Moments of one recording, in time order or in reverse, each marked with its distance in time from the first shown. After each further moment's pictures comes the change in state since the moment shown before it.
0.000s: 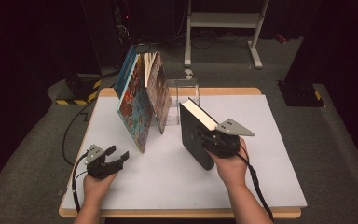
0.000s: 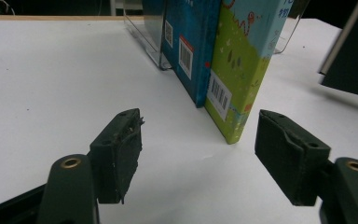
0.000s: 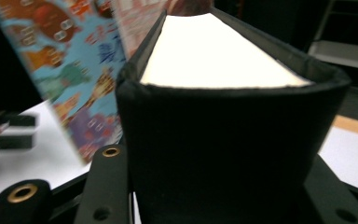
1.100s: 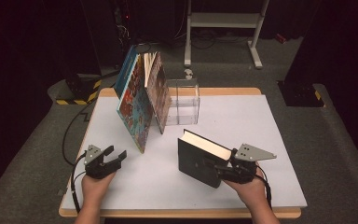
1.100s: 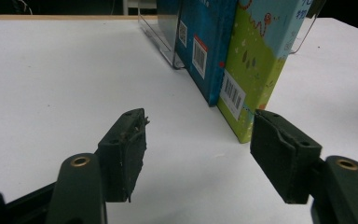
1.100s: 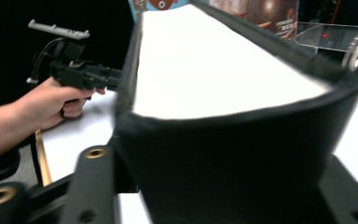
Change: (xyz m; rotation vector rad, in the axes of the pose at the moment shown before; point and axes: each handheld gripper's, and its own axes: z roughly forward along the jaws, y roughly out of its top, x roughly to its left) left arm 0.001 0.000 -0.002 0.014 0.054 0.003; right arm -0.018 -0.057 -0.056 -0.015 0.369 -0.041
